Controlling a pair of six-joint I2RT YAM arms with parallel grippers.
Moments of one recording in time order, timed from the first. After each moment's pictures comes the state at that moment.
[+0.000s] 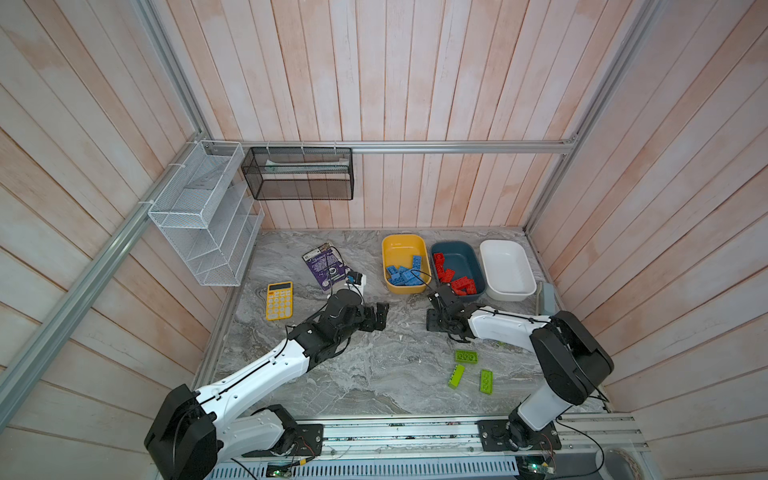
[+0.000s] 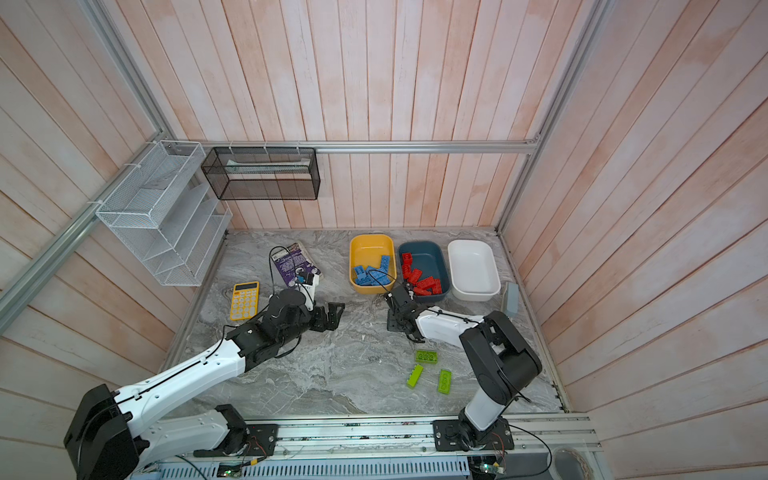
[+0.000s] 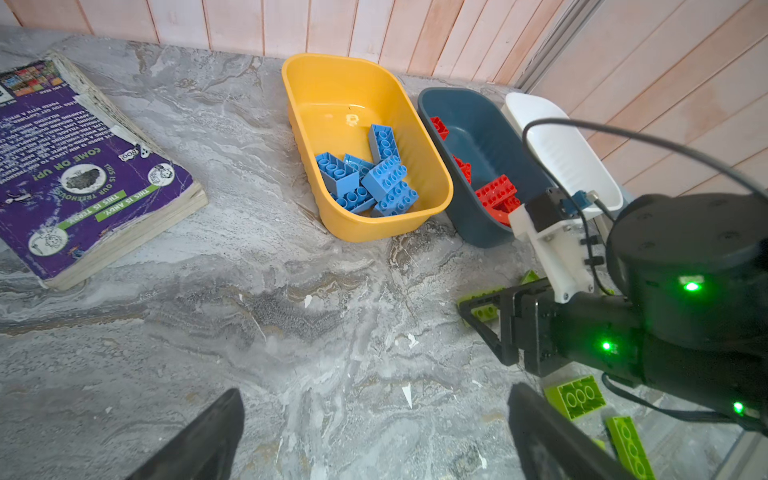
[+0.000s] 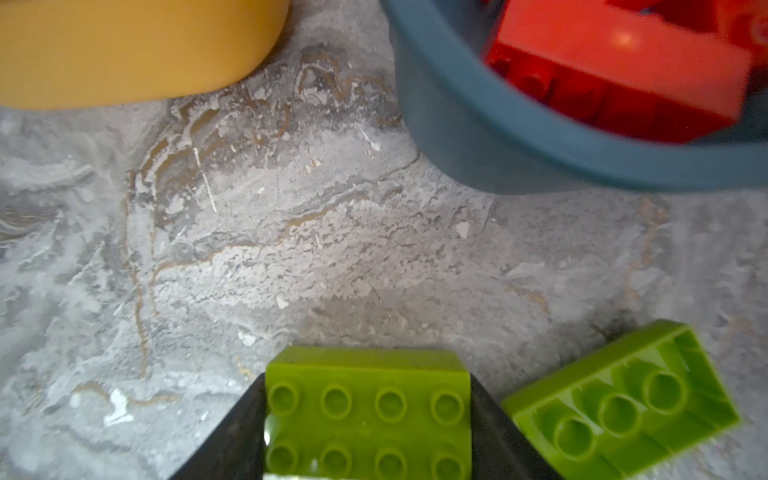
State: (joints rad) left arm -0.72 1.17 0.77 -0.15 -0.11 -0.45; right arm 0.63 1.63 0.85 -0.30 0.25 0.58
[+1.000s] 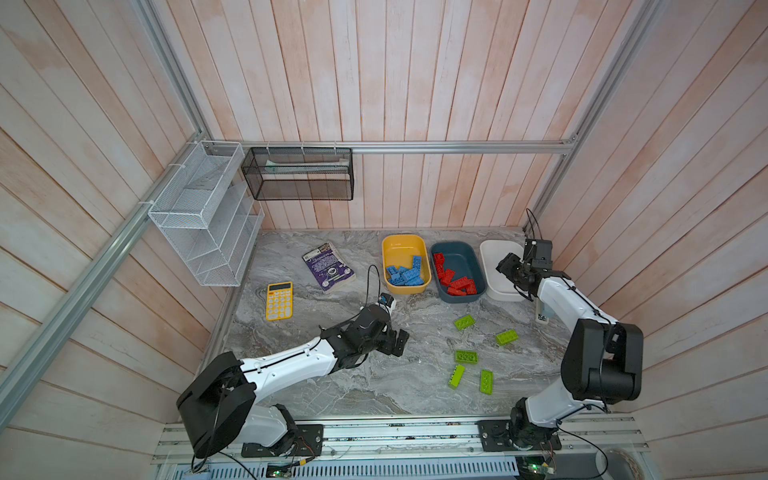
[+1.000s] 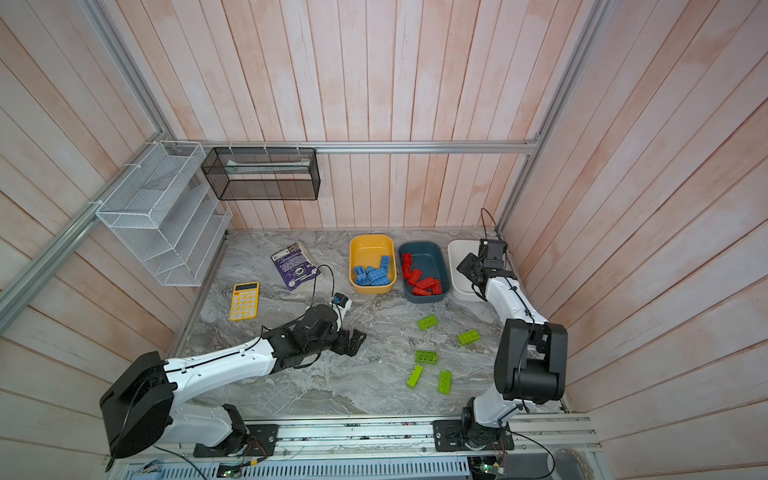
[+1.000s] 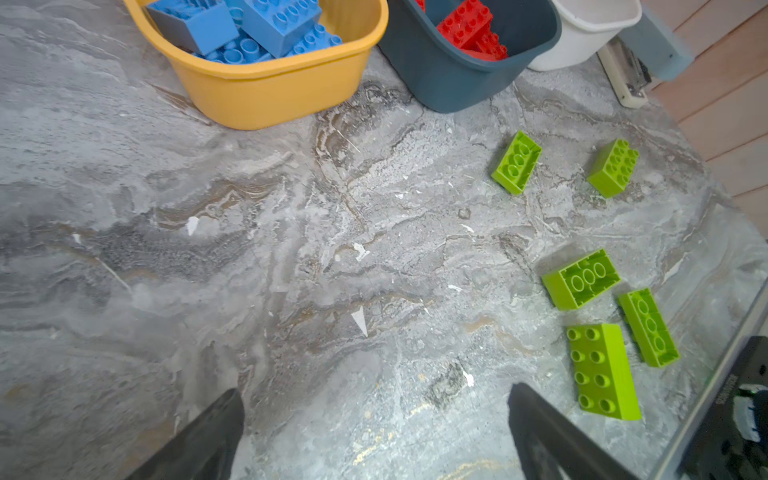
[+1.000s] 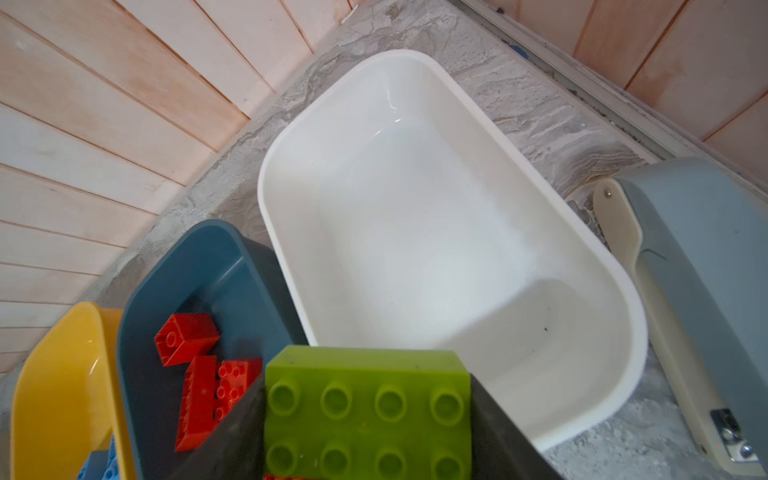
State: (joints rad) left arm -0.89 1.40 0.76 -0.11 -0.06 -0.40; right arm -0.09 1.63 1.13 -0.28 0.01 0.59
